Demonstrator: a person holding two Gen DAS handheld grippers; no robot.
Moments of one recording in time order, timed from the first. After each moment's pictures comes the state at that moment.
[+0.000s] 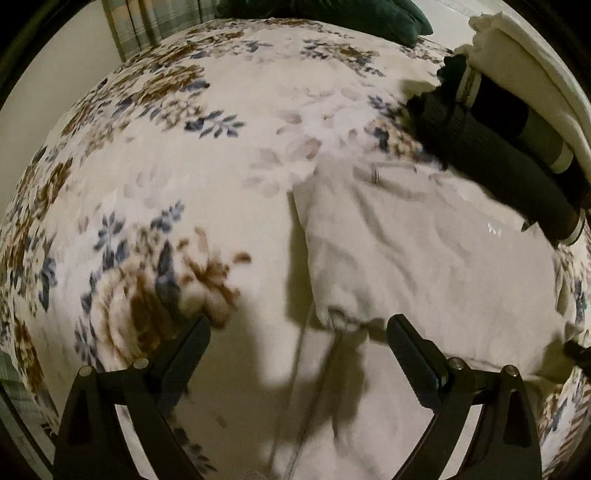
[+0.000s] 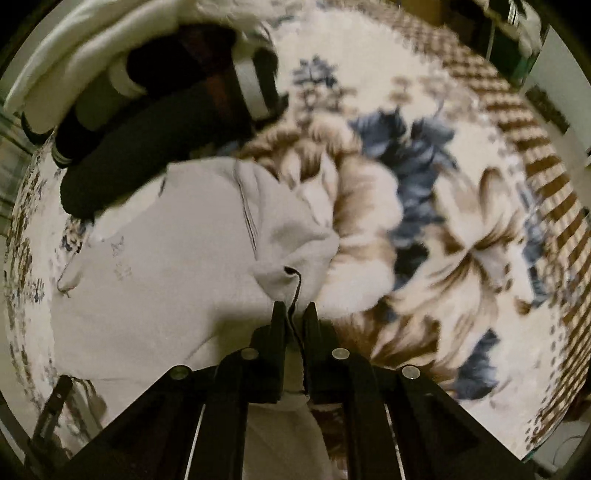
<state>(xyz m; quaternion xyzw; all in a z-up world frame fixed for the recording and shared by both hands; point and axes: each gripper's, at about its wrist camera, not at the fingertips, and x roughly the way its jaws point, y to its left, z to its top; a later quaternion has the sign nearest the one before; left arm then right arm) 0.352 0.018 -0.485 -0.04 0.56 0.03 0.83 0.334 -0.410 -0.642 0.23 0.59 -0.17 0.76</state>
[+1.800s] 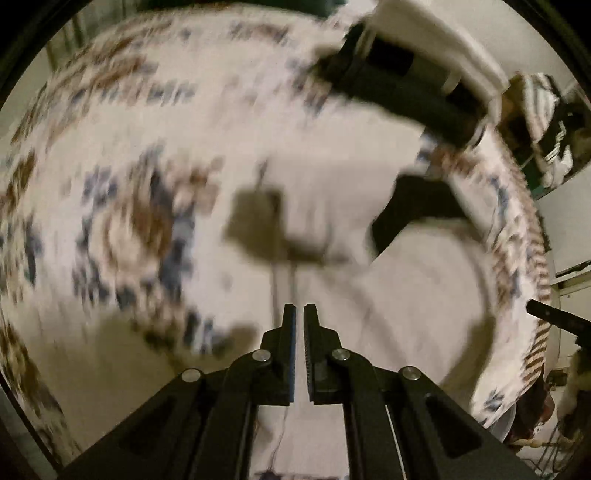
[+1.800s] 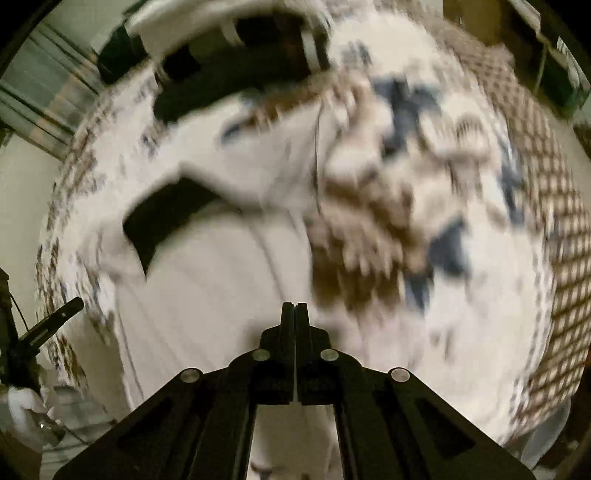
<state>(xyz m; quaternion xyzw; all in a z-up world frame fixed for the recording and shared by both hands) 0.256 0.037 -0.483 -0.03 0.61 -0.14 0.78 0.183 -0.364 -0.600 0.18 0.61 -0.05 0.77</state>
